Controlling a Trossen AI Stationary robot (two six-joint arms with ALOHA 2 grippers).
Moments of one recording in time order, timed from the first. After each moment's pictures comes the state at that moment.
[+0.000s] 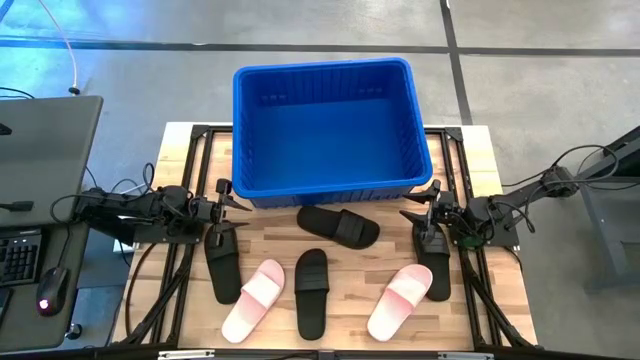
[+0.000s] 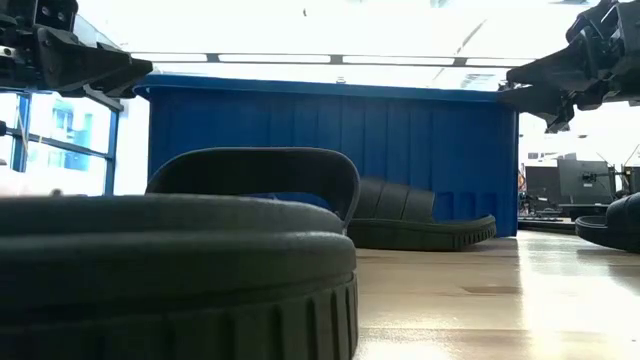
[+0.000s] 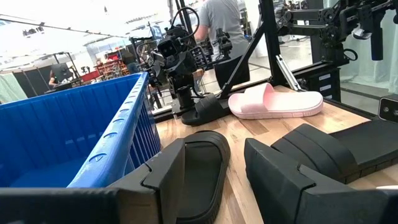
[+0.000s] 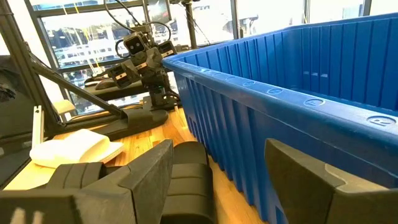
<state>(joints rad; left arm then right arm) 0.01 0.01 0.01 0.01 0.01 0.28 0.38 0.21 0.01 0.22 0.63 0.13</state>
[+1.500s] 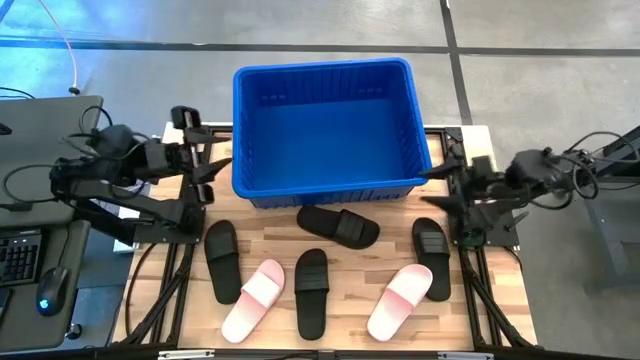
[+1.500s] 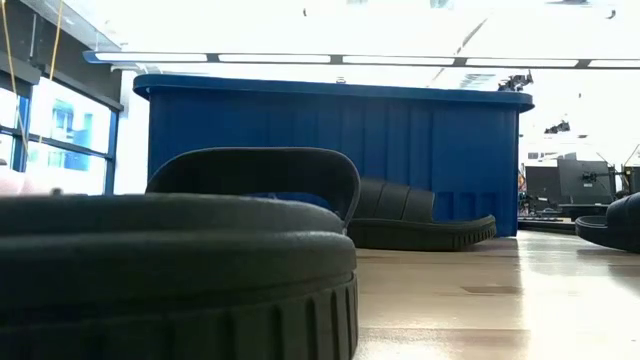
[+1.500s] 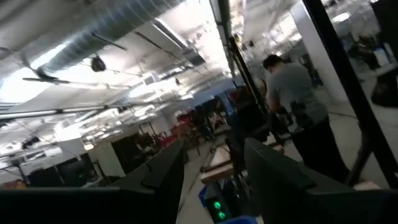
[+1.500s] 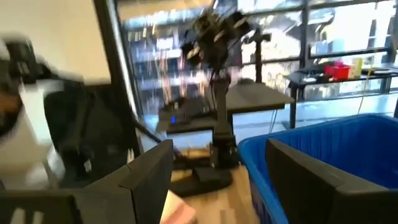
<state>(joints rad) 0.01 0.77 1.08 -0.01 -0.15 0.52 0.38 0.72 1.03 -0.29 0.34 0.05</state>
